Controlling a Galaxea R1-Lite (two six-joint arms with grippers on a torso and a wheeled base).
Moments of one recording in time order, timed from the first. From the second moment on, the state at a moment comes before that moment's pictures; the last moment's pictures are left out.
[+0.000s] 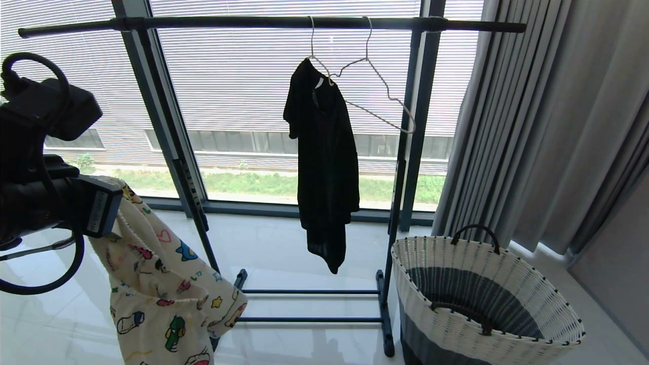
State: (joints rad) left arm -0.25 1.24 -1.02 0.22 0.34 0.33; right arm 0.24 1.04 -1.14 0.62 -0.32 -0.20
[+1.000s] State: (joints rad) left arm -0.25 1.24 -1.03 0.22 0.34 0.33; right arm 0.24 1.05 -1.14 0.62 -0.32 -0.20
